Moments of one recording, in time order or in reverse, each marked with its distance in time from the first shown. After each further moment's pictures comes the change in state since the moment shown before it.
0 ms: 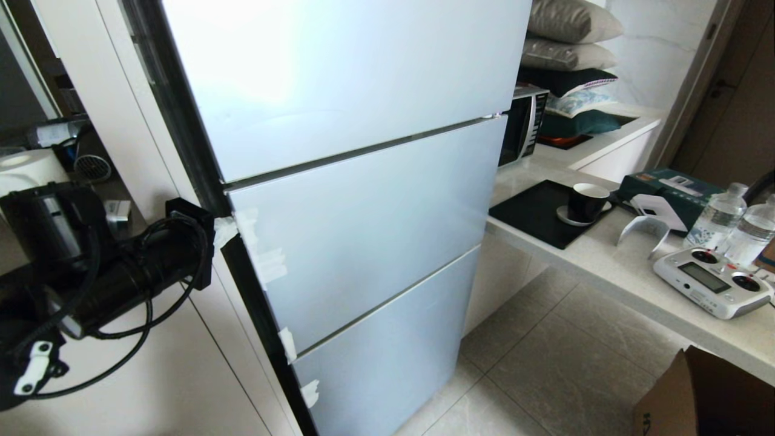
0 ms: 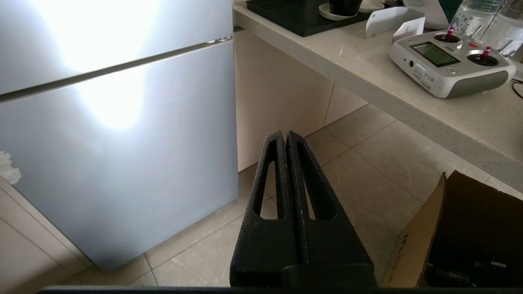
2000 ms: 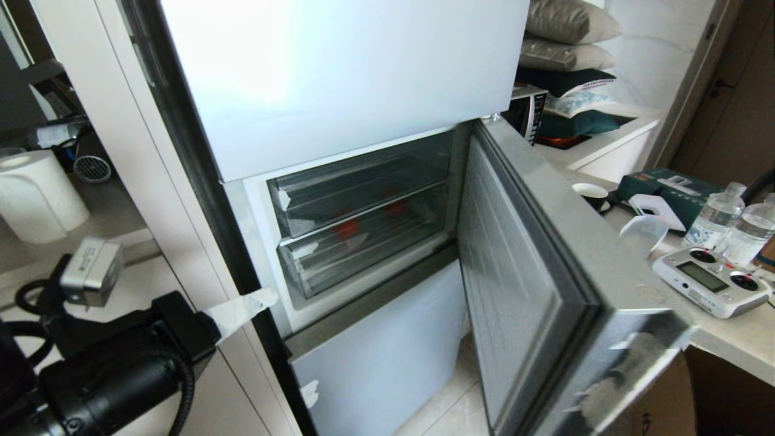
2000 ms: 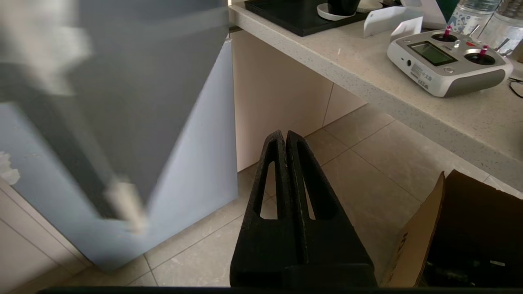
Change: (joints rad) left arm -0.380 -0.371 0.274 0.076 0.154 0.351; right arm 0.000 0.000 0.000 0.000 0.000 0.000
